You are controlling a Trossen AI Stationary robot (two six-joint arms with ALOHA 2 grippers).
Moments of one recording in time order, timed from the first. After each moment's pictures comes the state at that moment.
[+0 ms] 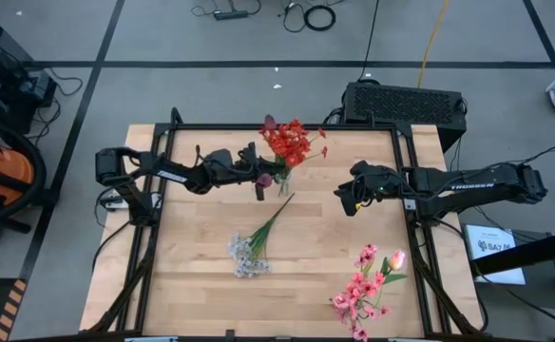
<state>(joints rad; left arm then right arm) 0.27 1.68 0.64 1.04 0.12 -0.10 -0.06 0.92 0.61 -0.37 0.18 0.69</state>
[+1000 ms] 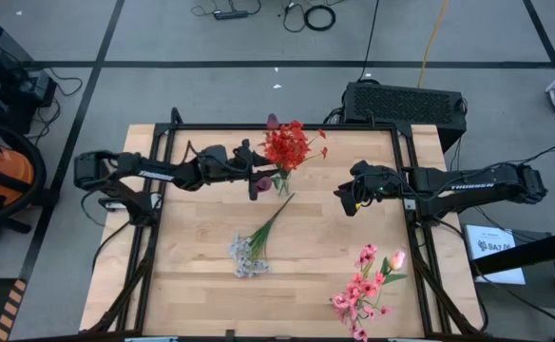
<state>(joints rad) 0.28 1.49 0.64 0.76 0.12 -0.01 -0.06 0.92 0.61 -0.37 0.18 0.69</state>
